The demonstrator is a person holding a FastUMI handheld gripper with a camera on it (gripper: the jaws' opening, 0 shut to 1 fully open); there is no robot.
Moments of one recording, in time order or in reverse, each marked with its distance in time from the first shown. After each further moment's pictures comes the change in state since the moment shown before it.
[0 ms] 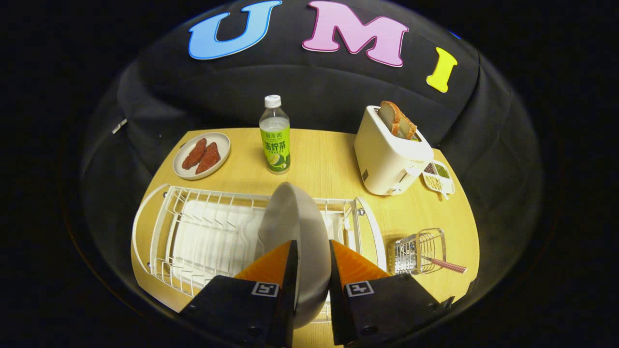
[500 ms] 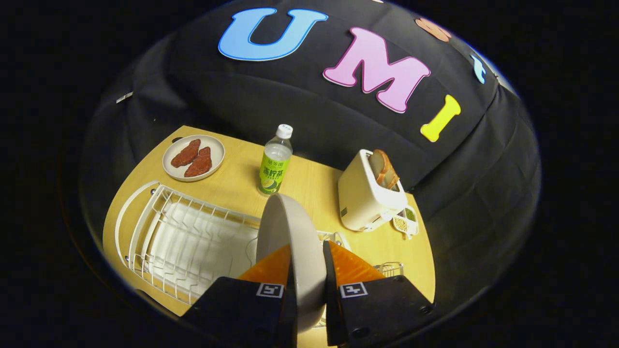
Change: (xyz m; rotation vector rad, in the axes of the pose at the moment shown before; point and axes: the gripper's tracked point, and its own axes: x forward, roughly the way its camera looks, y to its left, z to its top) arm -0.035 -0.001 0.062 -0.225 -0.161 -0.158
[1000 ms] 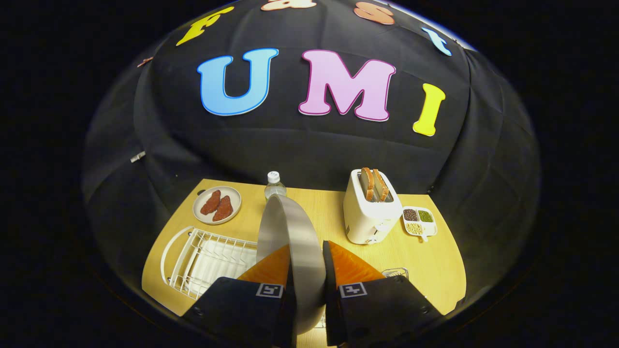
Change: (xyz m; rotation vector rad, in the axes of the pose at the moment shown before) arm -0.062 -0.069 0.020 0.301 -0.148 0.233
